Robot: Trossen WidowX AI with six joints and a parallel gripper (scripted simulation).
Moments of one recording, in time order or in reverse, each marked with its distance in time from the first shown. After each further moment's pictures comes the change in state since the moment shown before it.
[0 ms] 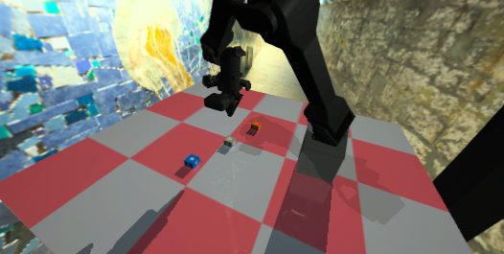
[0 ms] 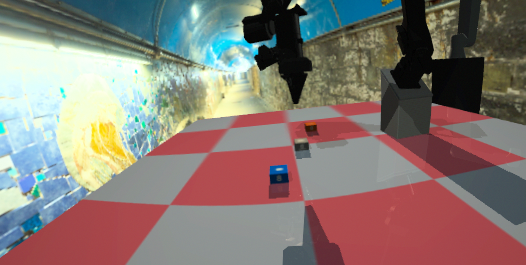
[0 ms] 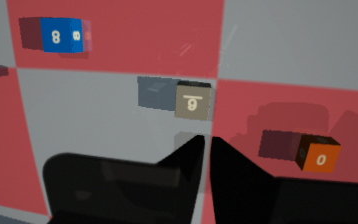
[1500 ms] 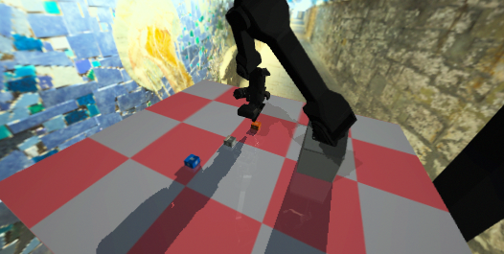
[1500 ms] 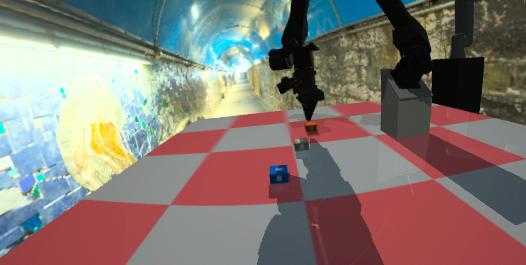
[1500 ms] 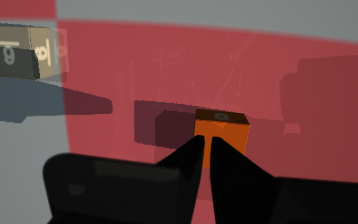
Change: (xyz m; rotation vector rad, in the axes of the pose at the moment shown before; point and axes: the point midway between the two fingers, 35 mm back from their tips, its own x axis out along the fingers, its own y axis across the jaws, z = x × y) arm 0.074 -0.114 -0.043 -0.025 -0.006 -0.016
